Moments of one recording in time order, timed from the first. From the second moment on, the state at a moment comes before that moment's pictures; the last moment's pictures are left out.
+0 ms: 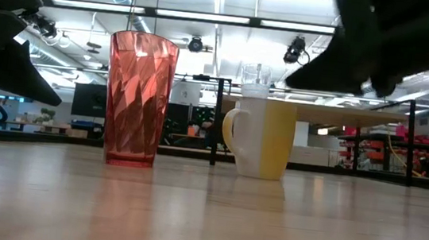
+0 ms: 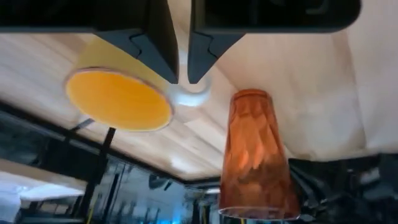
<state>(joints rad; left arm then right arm) -0.86 1.61 0.68 -0.76 -1.08 -1.71 0.62 1.77 0.79 0.23 1.21 0.66</state>
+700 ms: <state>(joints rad) -0.86 1.61 0.68 -0.76 -1.08 -1.72 0.22 1.14 0.79 -0.28 0.45 0.76</state>
